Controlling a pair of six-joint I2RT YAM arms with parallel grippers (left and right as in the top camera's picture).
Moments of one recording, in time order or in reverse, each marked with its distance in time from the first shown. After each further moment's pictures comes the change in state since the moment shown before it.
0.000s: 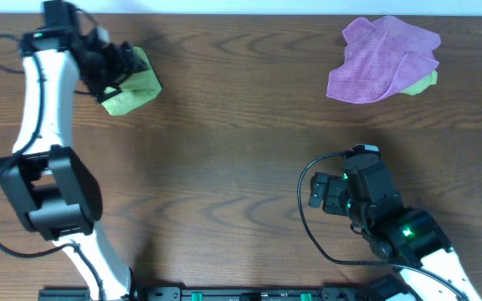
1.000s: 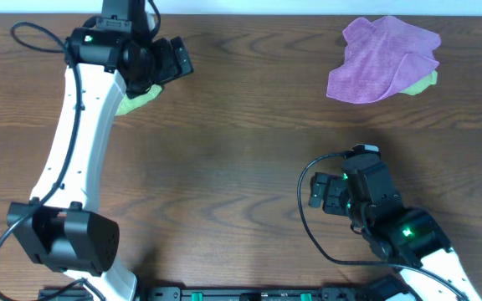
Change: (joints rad) left arm -0.262 -0.224 0.002 -0.090 -0.253 -0.108; right arm 0.000 0.000 0.000 0.000 0.000 0.000
